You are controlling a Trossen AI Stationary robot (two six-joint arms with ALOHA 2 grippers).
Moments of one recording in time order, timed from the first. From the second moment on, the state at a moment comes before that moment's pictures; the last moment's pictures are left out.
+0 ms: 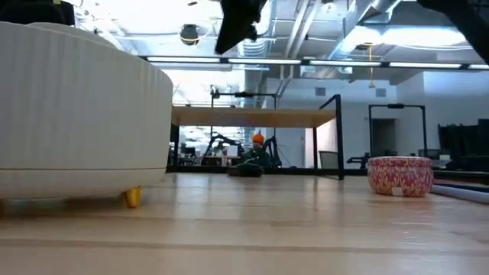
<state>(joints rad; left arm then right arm) -0.62 0.82 0.86 -1.49 -0.60 -1.50 -0.02 2.14 2.31 -1.22 0.06 -0.01</state>
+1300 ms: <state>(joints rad) -0.62 0.82 0.86 -1.48 -0.52 -1.39 0.13 1.98 1.20 -0.19 0.73 0.86</state>
